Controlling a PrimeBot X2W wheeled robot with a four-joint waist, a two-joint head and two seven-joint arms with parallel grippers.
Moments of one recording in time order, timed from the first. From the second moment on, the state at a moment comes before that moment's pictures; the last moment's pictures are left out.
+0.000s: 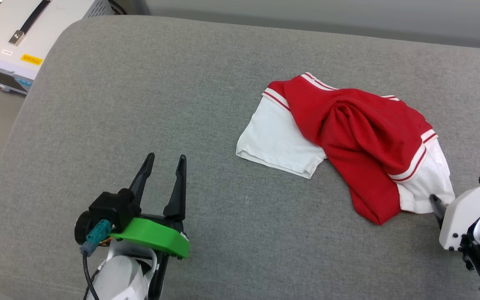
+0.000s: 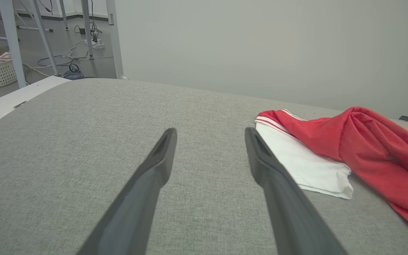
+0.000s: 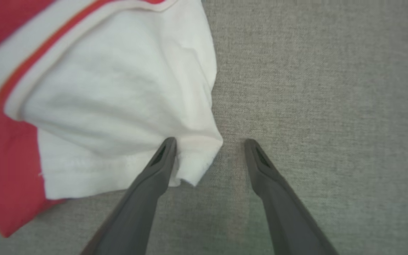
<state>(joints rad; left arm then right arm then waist) -0.16 0.10 -0.16 0.17 -0.29 -0.10 -0.26 -0.20 -0.15 -0.21 0.18 0.17 0.13 0.61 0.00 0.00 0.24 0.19</state>
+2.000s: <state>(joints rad) -0.14 0.07 -0.16 0.25 -0.33 -0.13 -0.25 -0.04 -0.12 -0.20 -0.06 0.12 0.13 -0.07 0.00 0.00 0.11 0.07</state>
